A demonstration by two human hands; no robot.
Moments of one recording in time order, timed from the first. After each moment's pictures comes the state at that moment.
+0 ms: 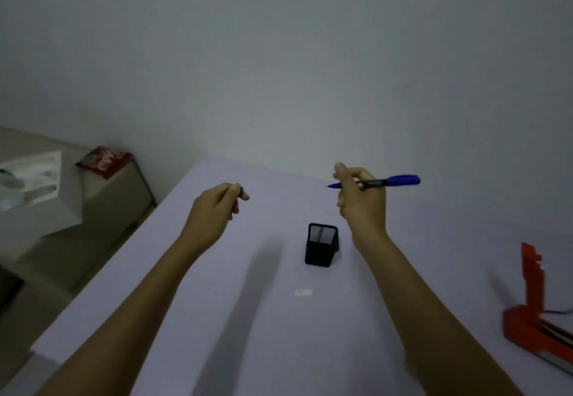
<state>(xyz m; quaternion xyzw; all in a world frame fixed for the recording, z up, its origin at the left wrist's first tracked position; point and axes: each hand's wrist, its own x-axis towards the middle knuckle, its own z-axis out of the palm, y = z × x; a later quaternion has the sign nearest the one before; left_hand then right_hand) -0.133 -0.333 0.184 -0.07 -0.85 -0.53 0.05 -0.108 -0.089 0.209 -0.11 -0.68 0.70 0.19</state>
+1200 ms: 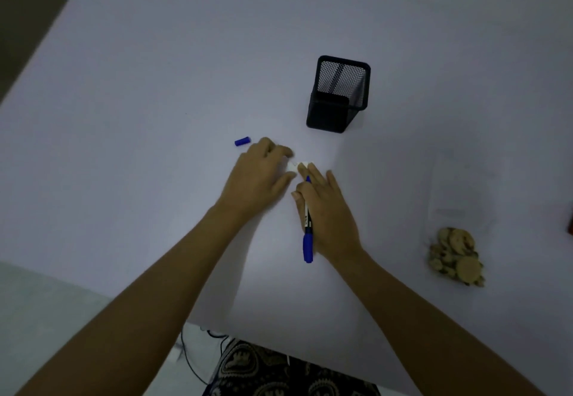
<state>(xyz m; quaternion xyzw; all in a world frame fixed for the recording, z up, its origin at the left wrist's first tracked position) -0.103 -0.242 -0.089 -0.21 -0.94 -0.26 -0.06 -0.029 -0.086 -0.127 0.13 -0.97 0.22 0.05</state>
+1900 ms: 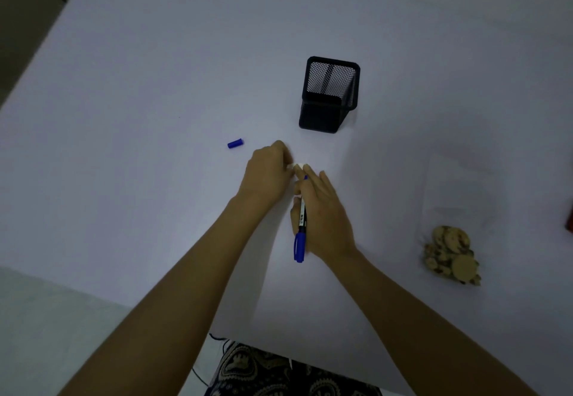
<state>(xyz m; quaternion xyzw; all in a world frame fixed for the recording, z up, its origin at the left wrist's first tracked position) -0.114 -0.203 -0.081 -0.06 -0.94 -0.31 -0.15 -0.025 -0.087 -0.124 0.05 -0.95 0.30 -0.01</state>
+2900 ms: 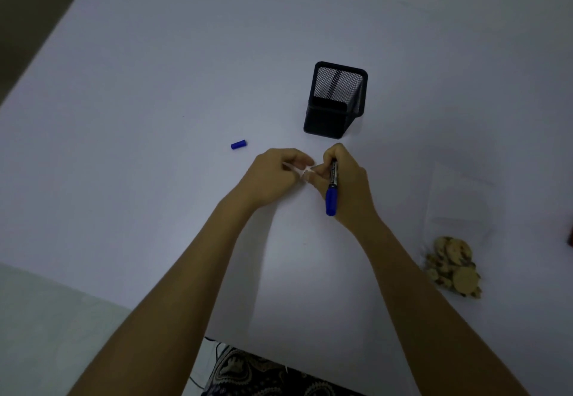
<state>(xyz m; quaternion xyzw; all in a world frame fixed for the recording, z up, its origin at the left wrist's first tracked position) -0.119 -0.211 -0.065 -0.09 -0.84 -0.45 -0.28 -0.082 -0.059 -0.078 -0.07 -0.87 0.49 -0.04</state>
